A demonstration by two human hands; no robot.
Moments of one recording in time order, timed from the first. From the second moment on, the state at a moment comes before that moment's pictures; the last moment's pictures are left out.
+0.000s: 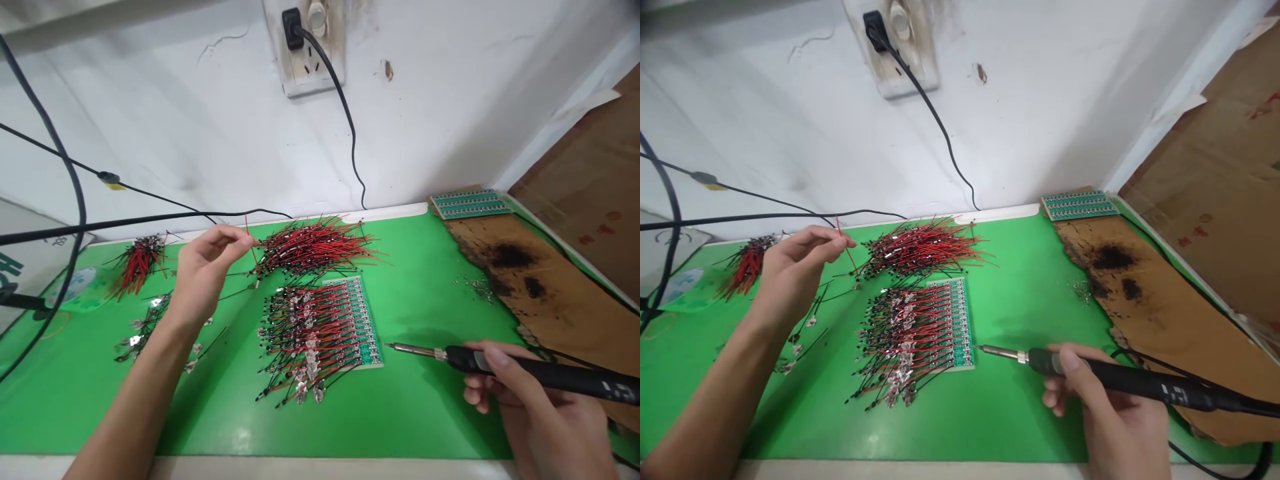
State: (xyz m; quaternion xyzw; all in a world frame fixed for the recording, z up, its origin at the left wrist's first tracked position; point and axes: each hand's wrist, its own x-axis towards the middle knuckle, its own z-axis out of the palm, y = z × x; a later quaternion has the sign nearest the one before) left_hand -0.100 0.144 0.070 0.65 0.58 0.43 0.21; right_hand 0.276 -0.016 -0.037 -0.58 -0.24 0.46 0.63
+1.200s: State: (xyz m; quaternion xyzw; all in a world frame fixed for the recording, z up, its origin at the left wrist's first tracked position) left_hand -0.029 0.078 0.051 0.53 0.52 0.44 0.50; right_hand 0.252 -0.017 0.007 -0.63 -0.22 0.48 0.56
